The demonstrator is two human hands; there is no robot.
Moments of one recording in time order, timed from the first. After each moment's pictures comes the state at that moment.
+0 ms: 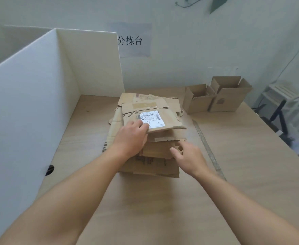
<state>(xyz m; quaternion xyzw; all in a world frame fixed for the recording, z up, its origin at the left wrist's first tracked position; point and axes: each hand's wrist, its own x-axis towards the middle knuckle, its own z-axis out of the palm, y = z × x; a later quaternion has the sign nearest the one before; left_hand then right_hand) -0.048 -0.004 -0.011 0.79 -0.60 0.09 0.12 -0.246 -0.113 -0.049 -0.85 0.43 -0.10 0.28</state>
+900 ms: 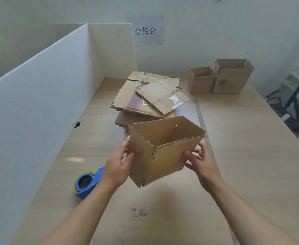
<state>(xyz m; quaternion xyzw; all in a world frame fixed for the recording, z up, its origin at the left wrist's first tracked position) -0.294 0.189 -0.051 0.79 -0.29 -0.15 0.51 -0.472 -0.022 -0.071 -0.58 0.30 -0.25 0.72</state>
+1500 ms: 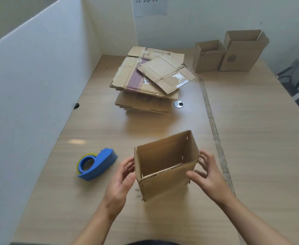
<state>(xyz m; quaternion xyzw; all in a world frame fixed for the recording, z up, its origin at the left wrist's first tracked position) -0.368 0.248 -0.082 0.69 -0.24 -0.30 0.61 -0.531 0.021 -0.111 -0.72 0.27 -0.17 0.62</state>
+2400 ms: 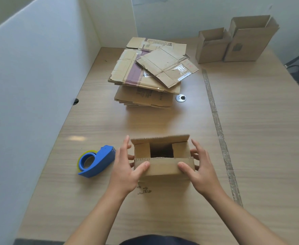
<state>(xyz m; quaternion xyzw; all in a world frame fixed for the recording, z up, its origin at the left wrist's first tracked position) -0.341 0.214 -0.095 0.84 -0.26 -0.17 0.46 -0.503 0.030 -0.124 -0.75 0.30 -0.20 0.56</state>
